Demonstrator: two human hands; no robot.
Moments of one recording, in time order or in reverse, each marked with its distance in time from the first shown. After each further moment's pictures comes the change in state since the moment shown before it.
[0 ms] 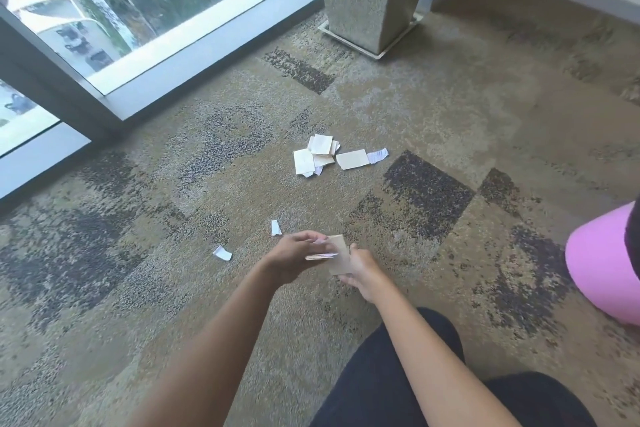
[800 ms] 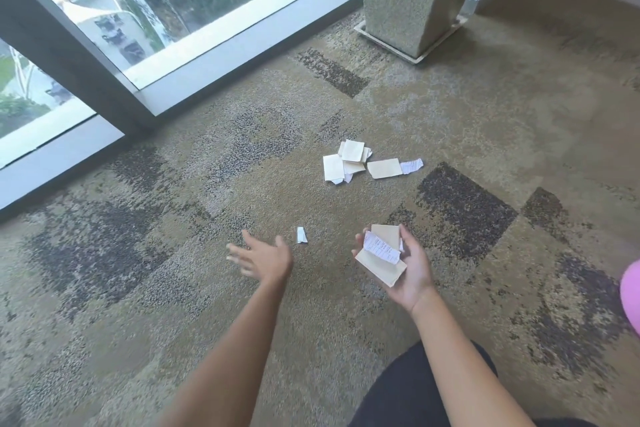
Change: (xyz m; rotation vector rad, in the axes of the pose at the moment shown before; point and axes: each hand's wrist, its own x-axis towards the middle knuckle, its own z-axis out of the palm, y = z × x) left_hand 0.025 -0.011 -0.072 0.482 1.137 -0.002; right_hand 0.003 -0.024 -0.021 0.876 -0.483 -0.129
